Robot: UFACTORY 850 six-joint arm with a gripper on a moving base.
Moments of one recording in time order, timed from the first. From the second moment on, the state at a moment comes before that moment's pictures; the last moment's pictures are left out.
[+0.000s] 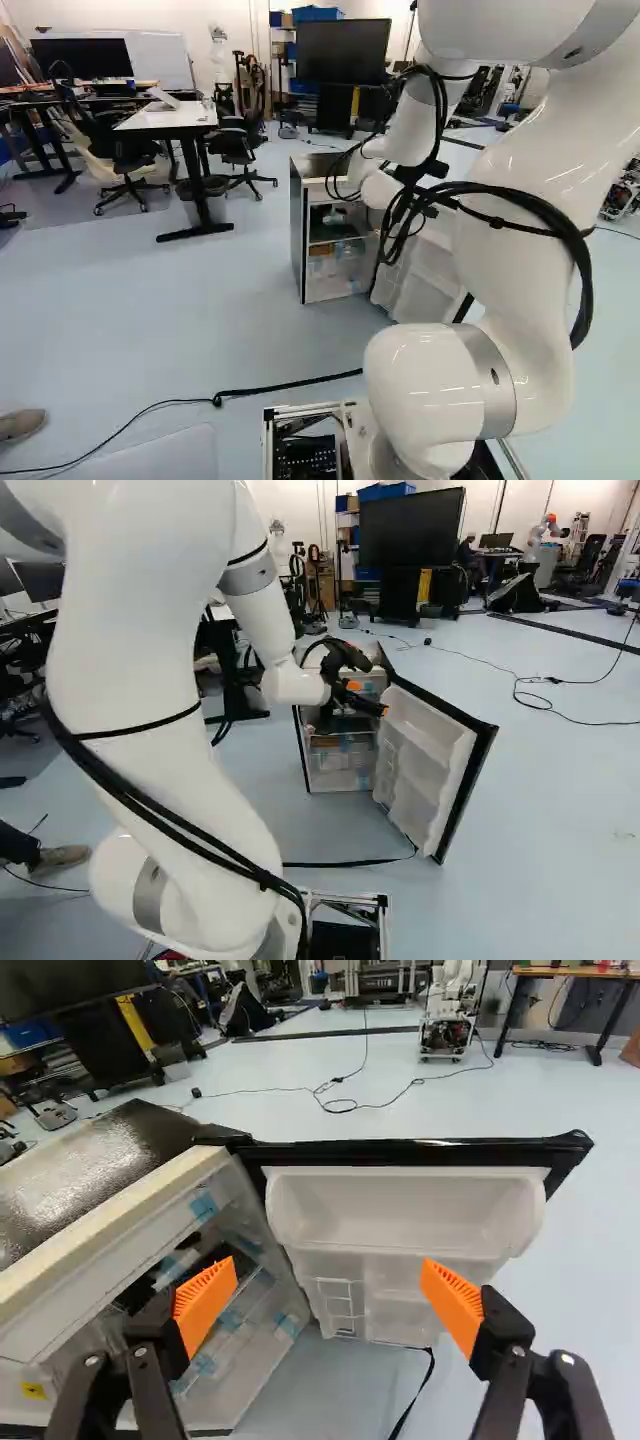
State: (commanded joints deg) arm -5.8 -10.7 -34.4 48.5 47.0 -12.2
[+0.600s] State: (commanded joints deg) arm -4.3 -3.5 -26.5 35.5 47.8 -8.9
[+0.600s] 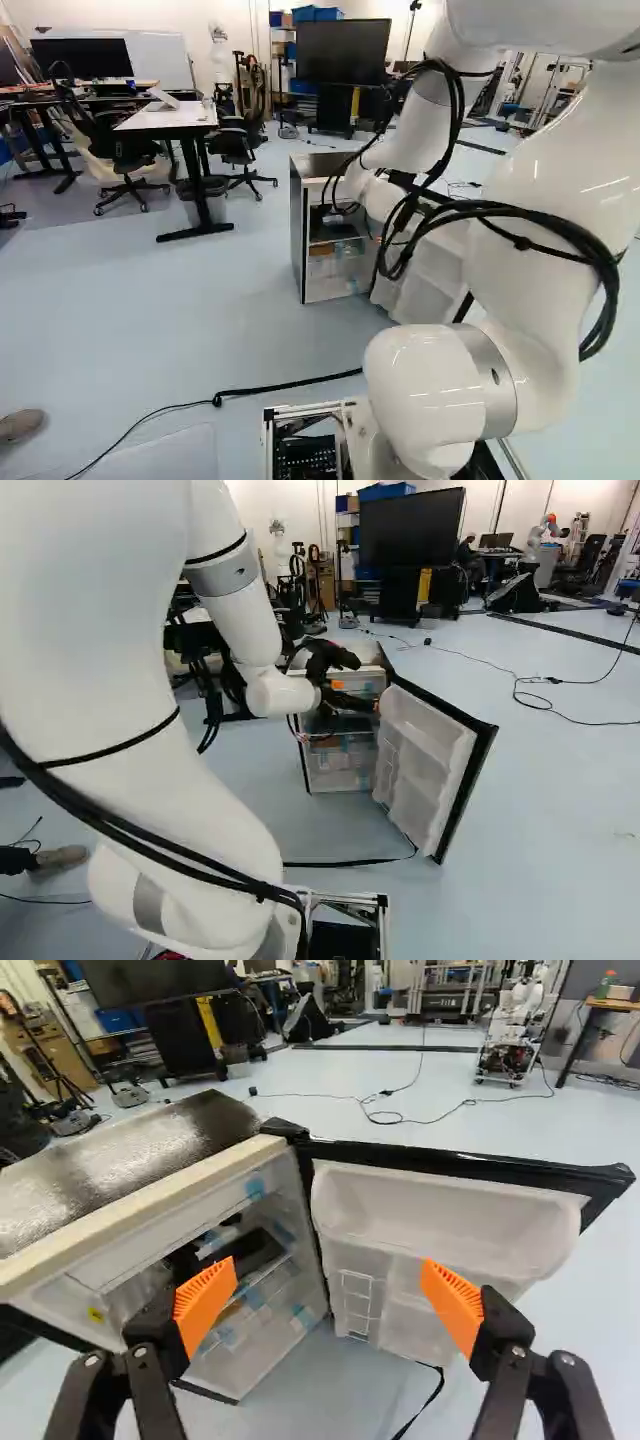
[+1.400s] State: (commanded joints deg) arm -1.7 8.2 -13.5 14.1 49.1 -3.5
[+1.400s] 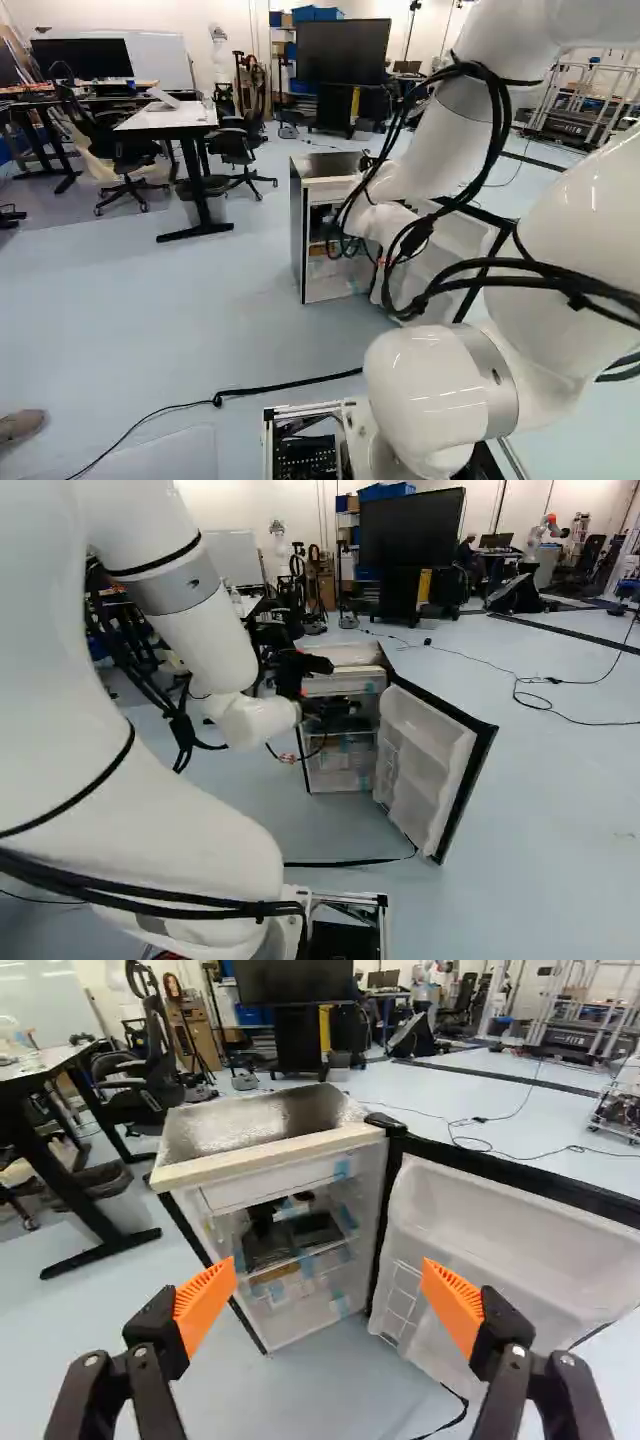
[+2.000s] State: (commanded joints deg) arm -0.5 13.7 -7.6 4.2 49.7 -1.1
